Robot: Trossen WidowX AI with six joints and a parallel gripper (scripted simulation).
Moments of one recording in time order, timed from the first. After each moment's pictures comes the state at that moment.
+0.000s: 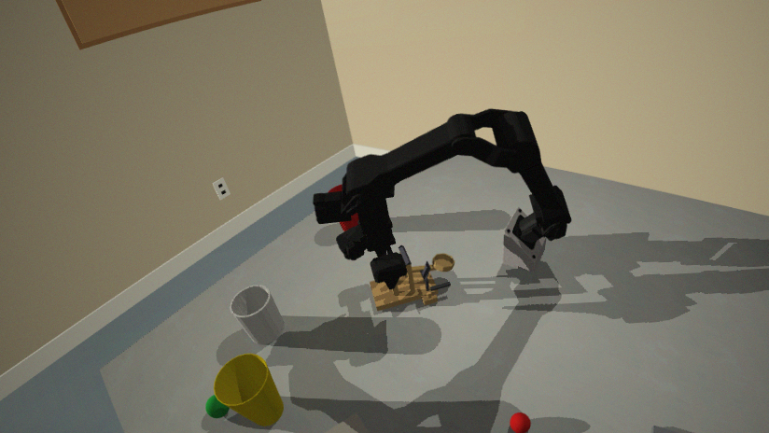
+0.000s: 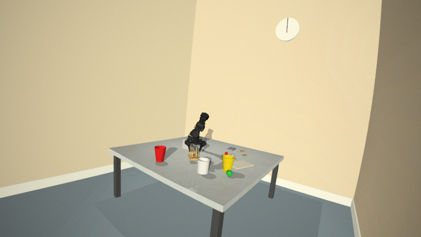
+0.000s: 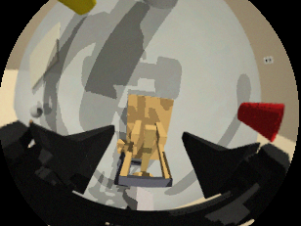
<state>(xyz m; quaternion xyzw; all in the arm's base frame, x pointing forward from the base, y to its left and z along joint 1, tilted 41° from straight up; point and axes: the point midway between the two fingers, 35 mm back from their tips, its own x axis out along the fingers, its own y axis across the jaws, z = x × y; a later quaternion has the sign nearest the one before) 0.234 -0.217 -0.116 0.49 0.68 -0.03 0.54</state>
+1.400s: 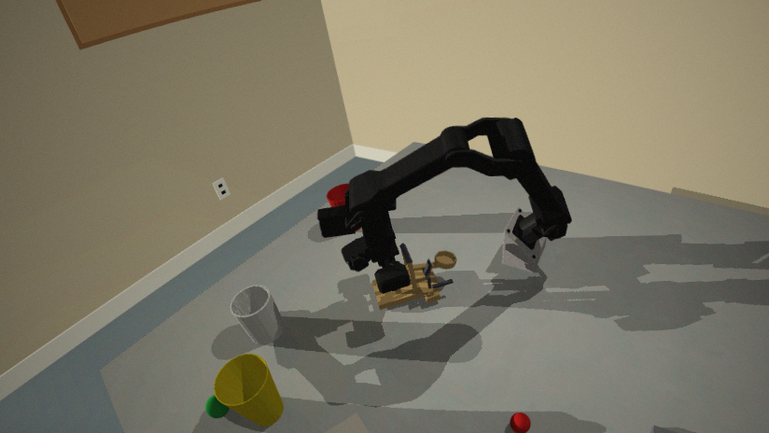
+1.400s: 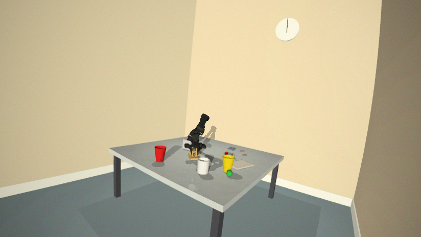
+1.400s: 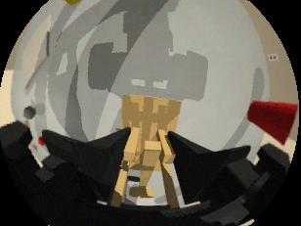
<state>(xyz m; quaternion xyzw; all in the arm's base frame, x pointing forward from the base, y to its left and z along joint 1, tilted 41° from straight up) 0.235 -0.196 -0.134 0.49 0.69 -0.02 0.53</state>
